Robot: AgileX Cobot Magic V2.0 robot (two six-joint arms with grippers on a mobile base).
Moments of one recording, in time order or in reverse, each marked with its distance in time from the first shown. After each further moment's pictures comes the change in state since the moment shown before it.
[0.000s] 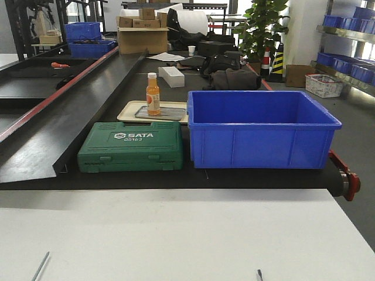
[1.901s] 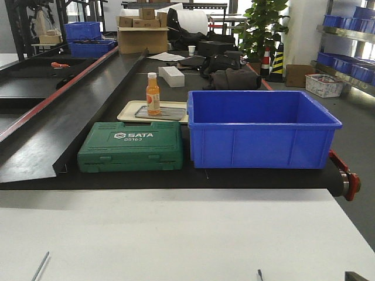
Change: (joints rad) left arm 0.052 0.960 -0.662 0.000 0.324 -0.064; right arm 0.000 0.901 -0.483 0.054 0.037 0.000
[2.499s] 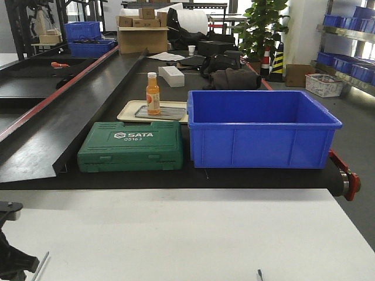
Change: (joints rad) left arm 0.028 0.867 -0.569 0.002 0.373 0.192; right arm 0.000 0.000 0.000 0.000 0.094 0.001
